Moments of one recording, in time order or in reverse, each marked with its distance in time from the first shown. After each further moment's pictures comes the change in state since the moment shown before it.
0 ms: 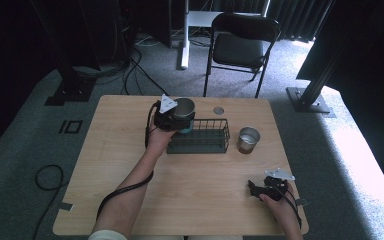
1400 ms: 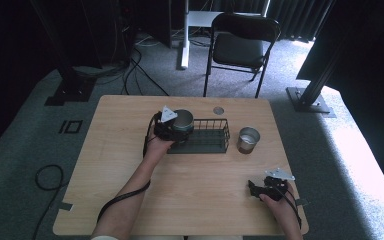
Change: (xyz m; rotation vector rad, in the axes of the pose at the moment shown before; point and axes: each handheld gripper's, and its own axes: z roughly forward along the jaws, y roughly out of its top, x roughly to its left) left arm 0.002 -0.040 0.007 0.113 -0.048 -0.001; right arm 0.000 0.000 0.000 0.000 -0.001 -0.001
